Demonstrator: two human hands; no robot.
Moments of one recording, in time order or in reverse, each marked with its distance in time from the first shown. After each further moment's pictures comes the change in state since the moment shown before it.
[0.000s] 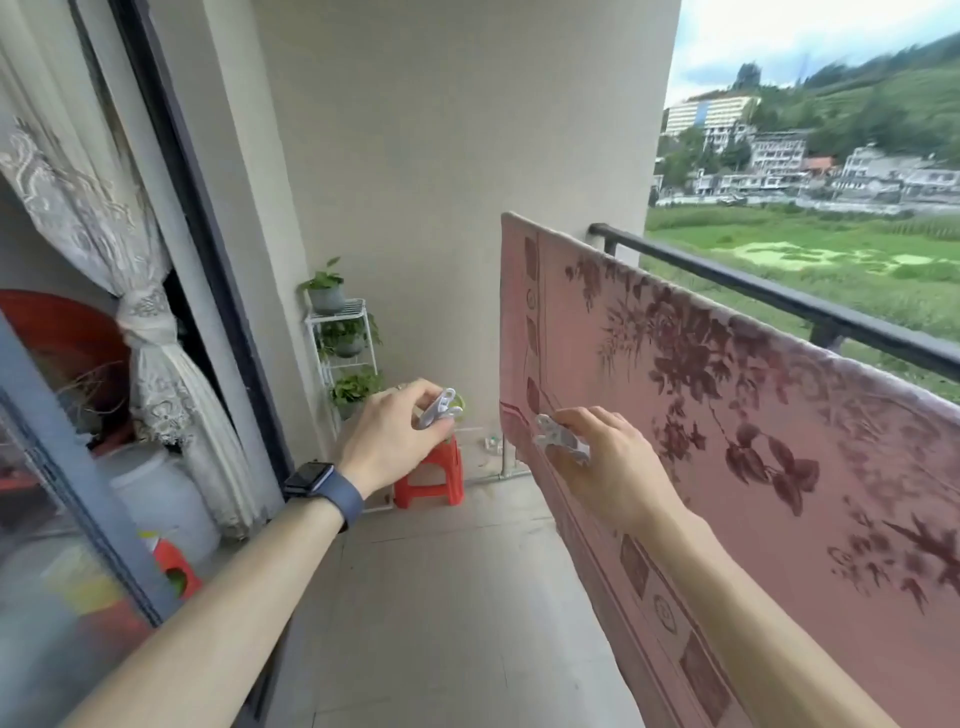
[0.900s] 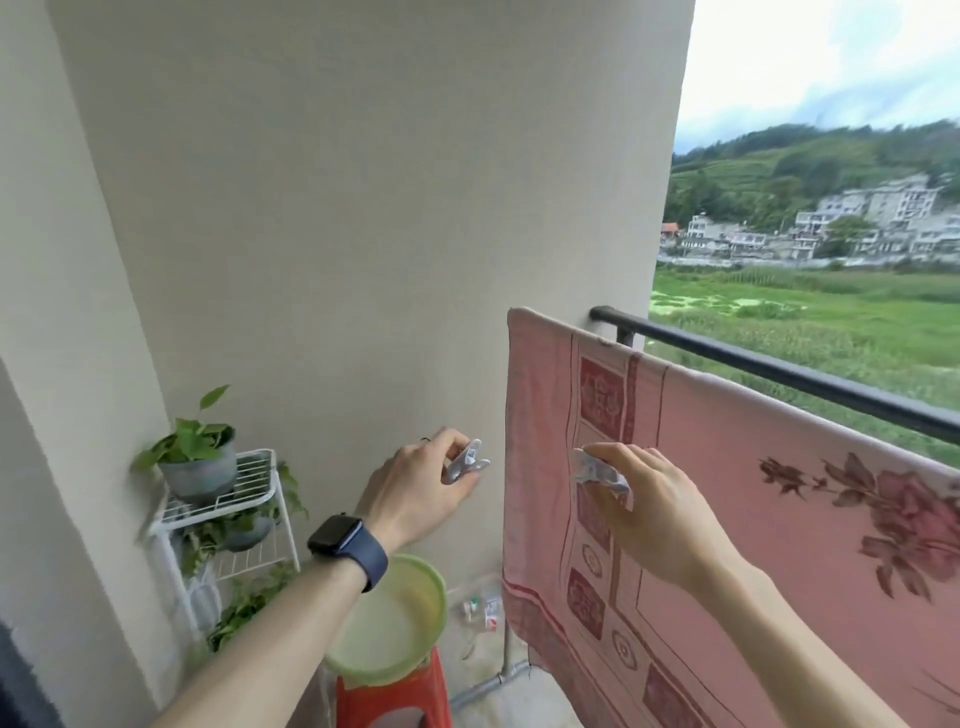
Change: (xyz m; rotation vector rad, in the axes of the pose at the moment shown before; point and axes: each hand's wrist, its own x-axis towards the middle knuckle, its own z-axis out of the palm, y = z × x) left_hand 0.633 -0.298 0.105 -0.067 -0.135 0.195; right_hand 0.600 0.058 0.214 -0.197 0.169 0.103
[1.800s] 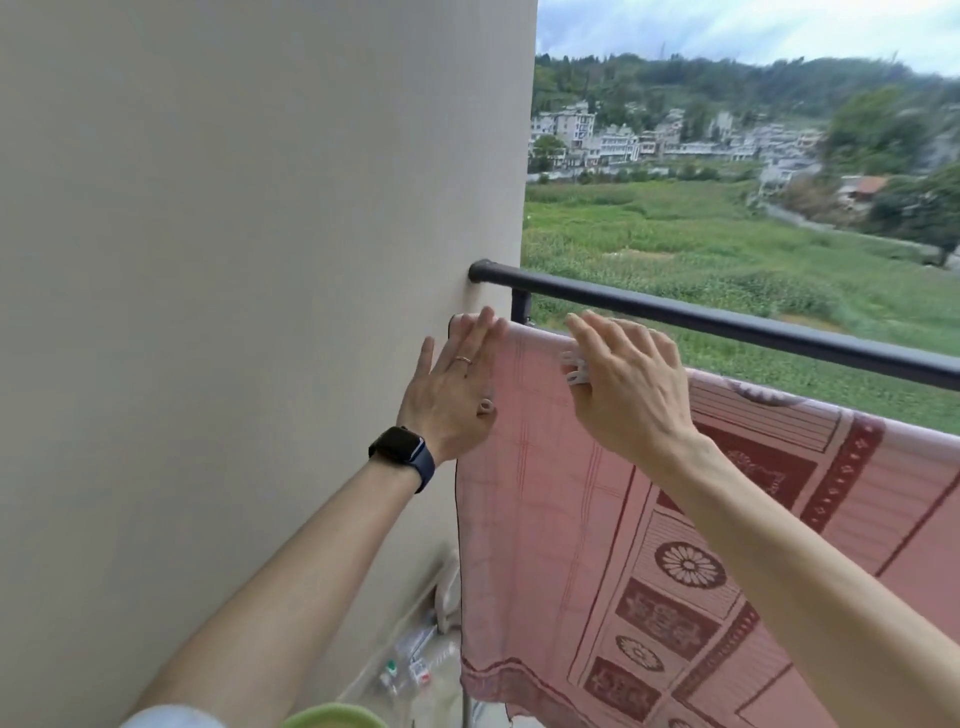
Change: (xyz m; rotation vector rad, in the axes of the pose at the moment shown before) left_hand 0.512 -0.135 0.189 0.178 -0.102 0.762; right_hand 0.401 0.106 0.187 -0.739 0.261 0.342
